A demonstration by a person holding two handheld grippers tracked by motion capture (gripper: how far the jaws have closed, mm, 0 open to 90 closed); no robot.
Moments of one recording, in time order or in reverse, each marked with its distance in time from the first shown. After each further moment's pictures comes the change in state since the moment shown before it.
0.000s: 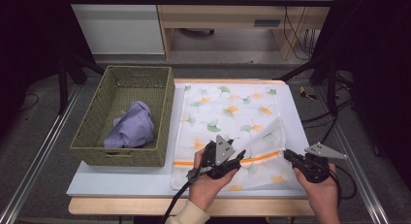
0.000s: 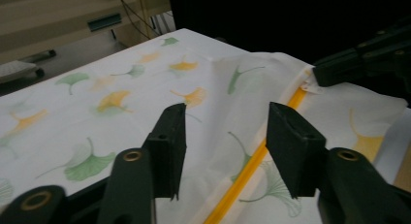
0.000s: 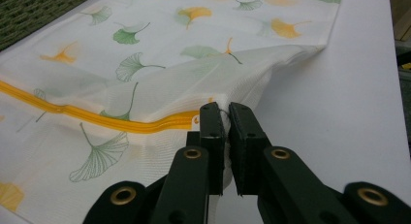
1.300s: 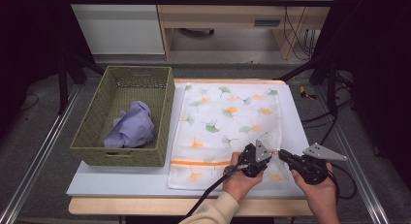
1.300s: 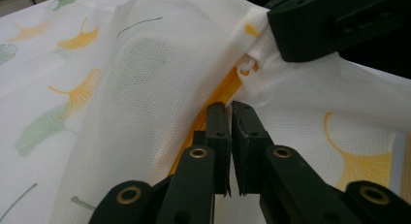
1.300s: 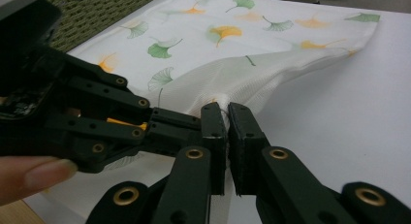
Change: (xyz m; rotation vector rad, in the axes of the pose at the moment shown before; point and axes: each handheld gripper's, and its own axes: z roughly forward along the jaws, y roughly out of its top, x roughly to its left) left arm -0.041 -0.012 0.106 0.125 -0.180 0.048; right arm 0.012 0.005 -0.005 -0.048 0.096 -0.024
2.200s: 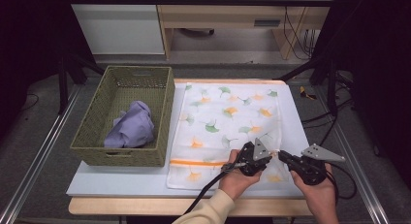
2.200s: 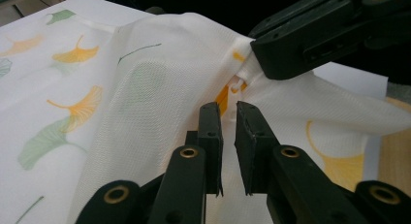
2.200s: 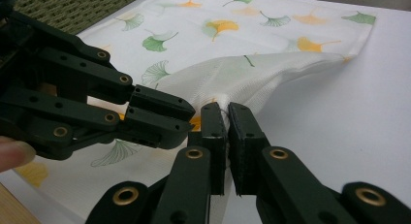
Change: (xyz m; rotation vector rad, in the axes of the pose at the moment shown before) left arm 0.003 0.006 -0.011 -0.002 -0.054 0.037; right arm 0.001 -0.002 0.002 0.015 -0.018 -0.019
